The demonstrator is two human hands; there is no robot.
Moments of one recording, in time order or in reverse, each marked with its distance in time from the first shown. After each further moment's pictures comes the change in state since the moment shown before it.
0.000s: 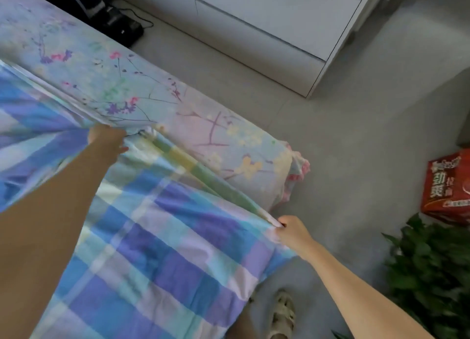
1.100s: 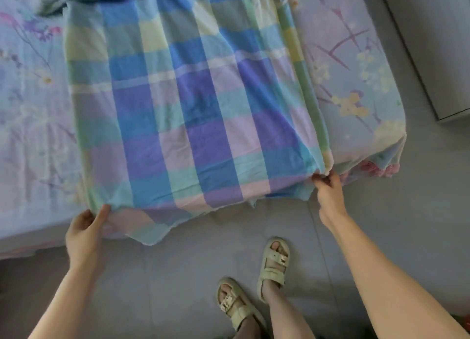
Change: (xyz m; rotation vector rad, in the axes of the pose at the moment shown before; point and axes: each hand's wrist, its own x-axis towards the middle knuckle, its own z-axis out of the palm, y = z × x) left_hand -0.377 -0.440 0.001 -0.491 0.726 -0.408; right_hand 0.074 0.063 0.050 0.393 -0.136 -0.290
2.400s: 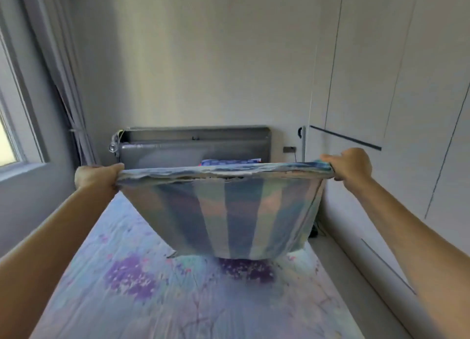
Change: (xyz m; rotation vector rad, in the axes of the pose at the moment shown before) left_hand -0.200 0.522 -0.405 -0.688 0.133 0.345; right_hand -0.463 -0.594 -0.032 -0.299 0.232 -0.958
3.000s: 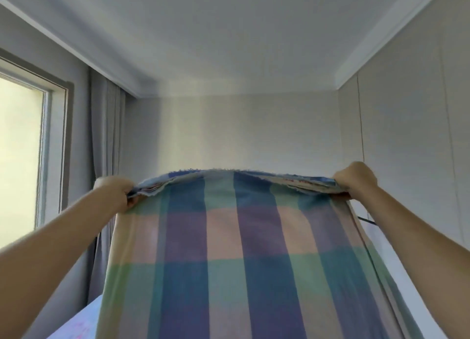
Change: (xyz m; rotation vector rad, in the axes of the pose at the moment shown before) left_hand 0.137 0.195 0.101 0.321 -0.219 0.328; right_hand 0.210 -0.186 0.078 -0.025 0.066 -0.154
